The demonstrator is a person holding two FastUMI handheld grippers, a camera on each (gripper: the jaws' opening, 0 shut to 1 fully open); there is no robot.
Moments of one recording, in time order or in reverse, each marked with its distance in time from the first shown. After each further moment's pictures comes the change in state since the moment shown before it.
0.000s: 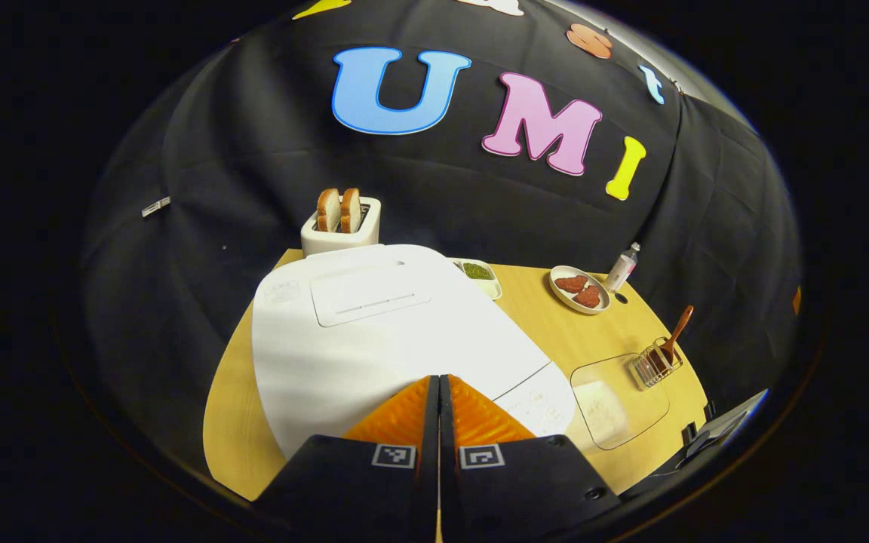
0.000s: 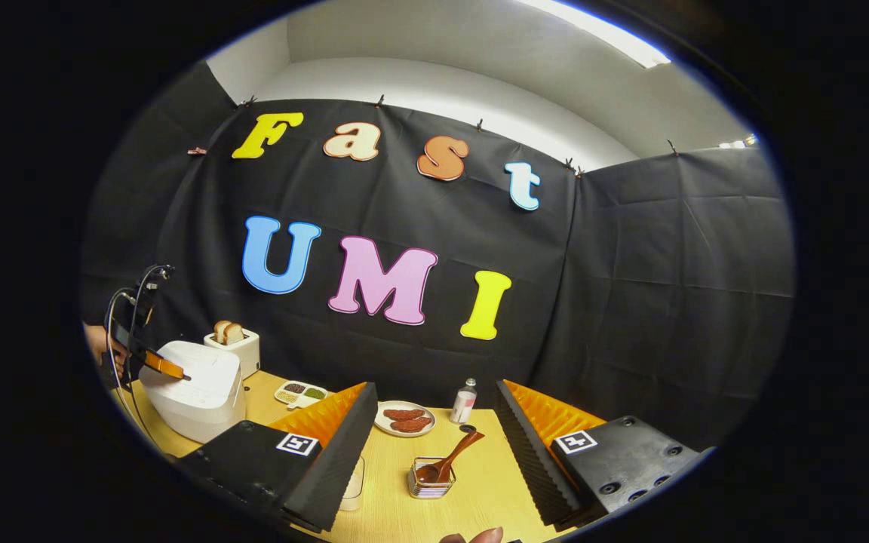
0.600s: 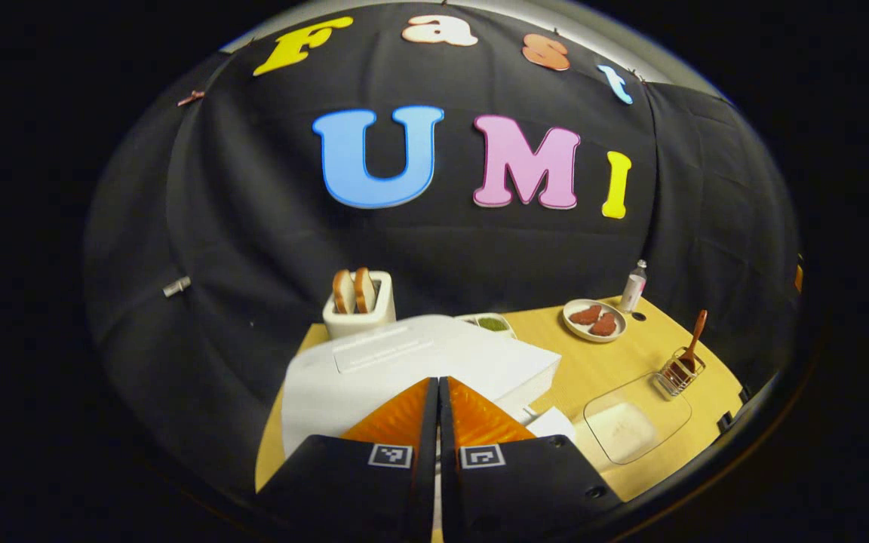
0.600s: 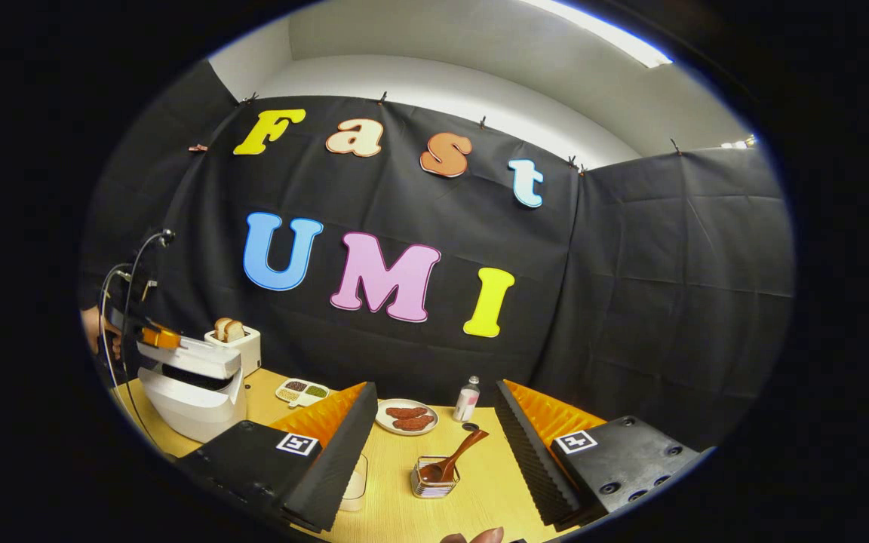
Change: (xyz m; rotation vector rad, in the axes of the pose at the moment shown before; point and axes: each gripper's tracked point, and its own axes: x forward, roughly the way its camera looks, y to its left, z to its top) left arm -0.050 -0.002 0.101 0.224 -0.321 0.137; right arm 0.003 0.003 -0.005 -0.003 0.010 -0.007
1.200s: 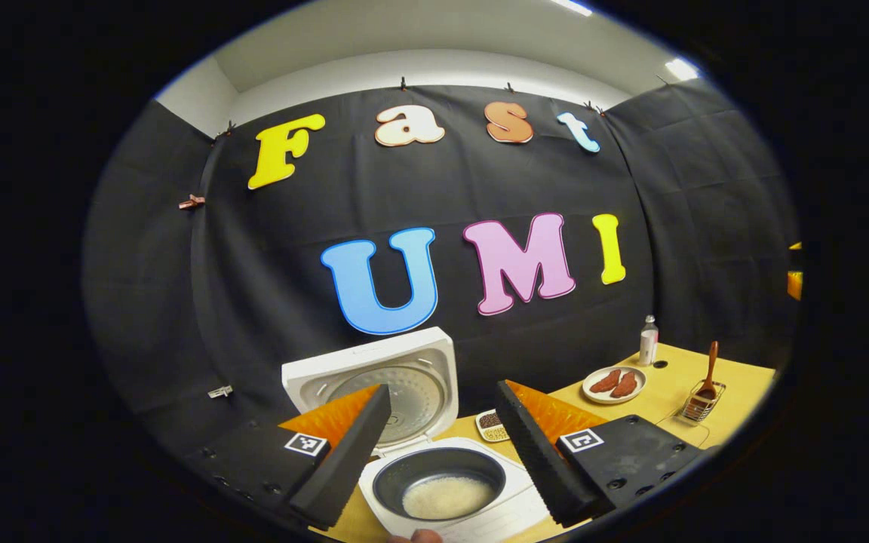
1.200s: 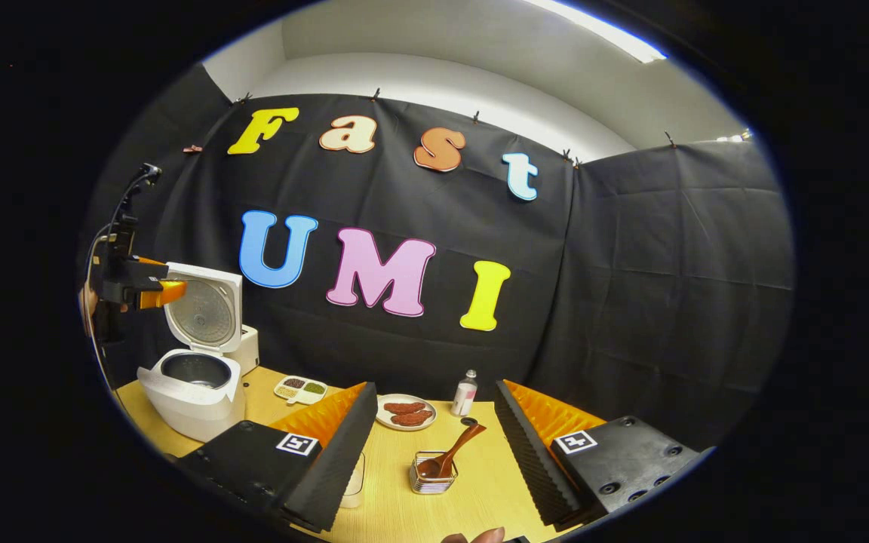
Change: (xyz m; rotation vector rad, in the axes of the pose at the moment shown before) left arm -0.072 -0.034 0.097 0.100 -0.332 0.059; right arm 0.001 -0.011 -0.014 0.024 0.023 0.003
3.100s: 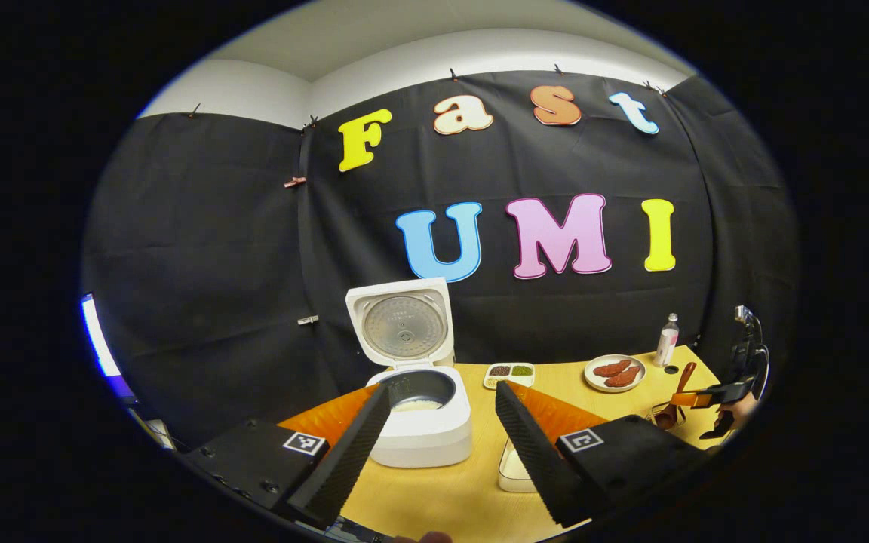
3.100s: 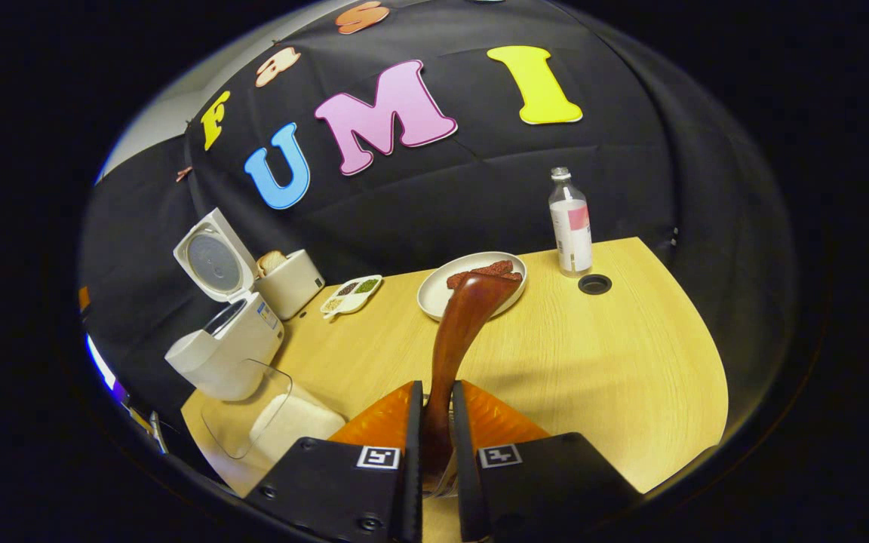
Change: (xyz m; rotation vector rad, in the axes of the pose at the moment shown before) left arm -0.150 -0.165 0.011 -0.077 0.206 0.437; right arm 0.207 -0.020 -0.306 0.435 0.526 0.579
